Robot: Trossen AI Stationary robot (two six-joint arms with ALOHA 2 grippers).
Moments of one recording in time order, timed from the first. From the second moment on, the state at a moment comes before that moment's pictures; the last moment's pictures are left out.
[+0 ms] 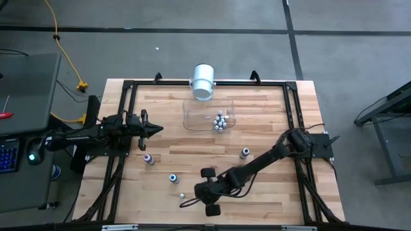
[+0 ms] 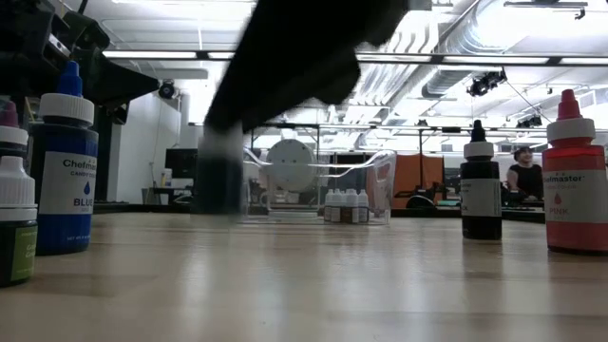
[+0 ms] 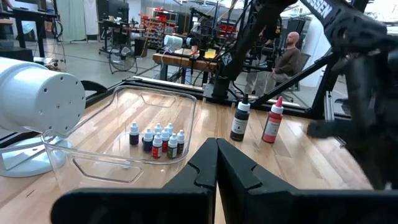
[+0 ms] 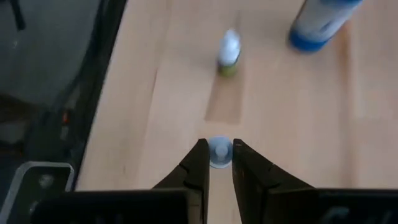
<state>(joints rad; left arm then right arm) 0.10 0.01 0.01 0.01 0.01 -0.14 0.49 2.15 1.65 -0.40 0.12 0.35</state>
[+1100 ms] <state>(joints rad) 0.10 0.01 0.01 0.01 0.01 -0.14 -0.06 2.02 2.15 -1.07 0.28 0.22</state>
